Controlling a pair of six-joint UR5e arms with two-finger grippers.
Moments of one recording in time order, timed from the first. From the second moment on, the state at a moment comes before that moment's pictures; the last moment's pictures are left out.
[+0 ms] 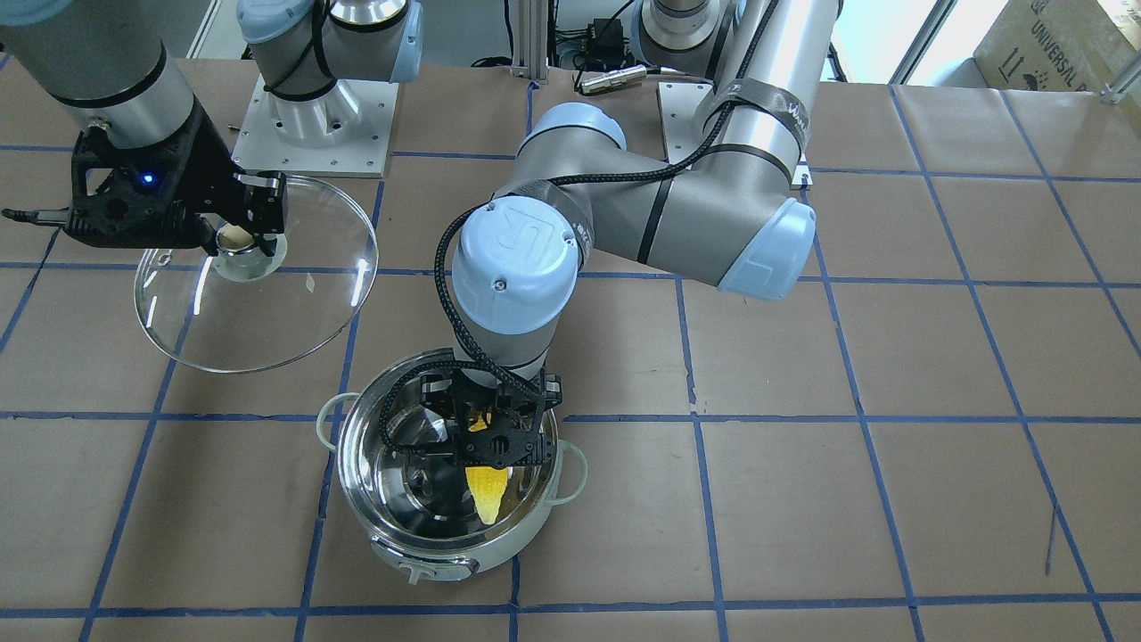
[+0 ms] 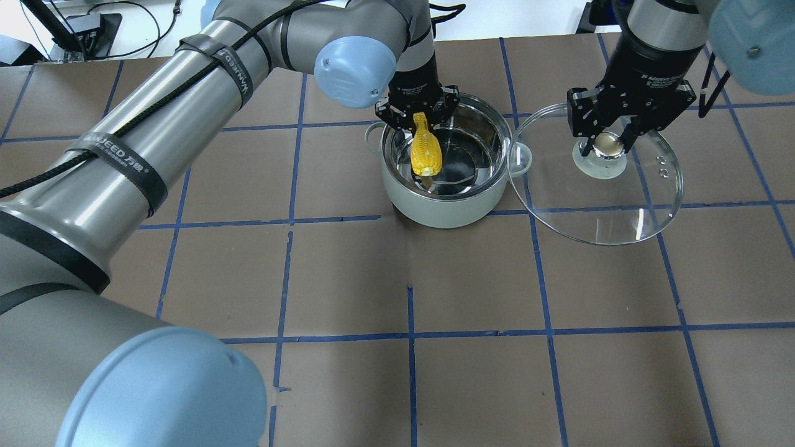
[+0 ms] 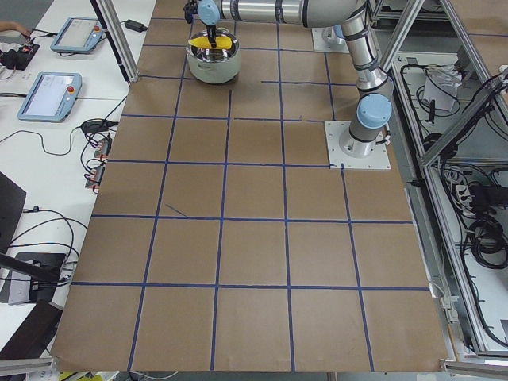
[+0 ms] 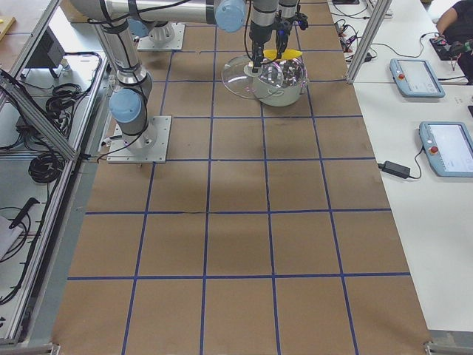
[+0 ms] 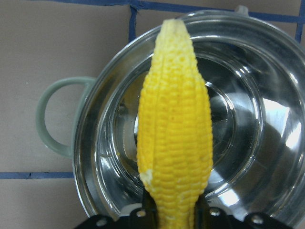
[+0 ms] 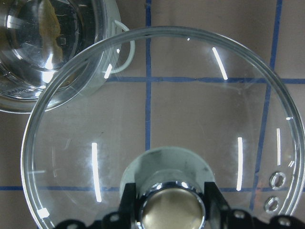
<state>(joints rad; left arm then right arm) -1.93 -2.18 -1.16 -1.36 1.45 -0.41 1.52 -1.52 1.54 -1.52 -1.58 -0.07</state>
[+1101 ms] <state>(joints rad) -1.90 -2.15 -1.18 -1.37 1.46 -0.36 1.53 -1.52 1.55 -1.52 -1.59 -0.08</state>
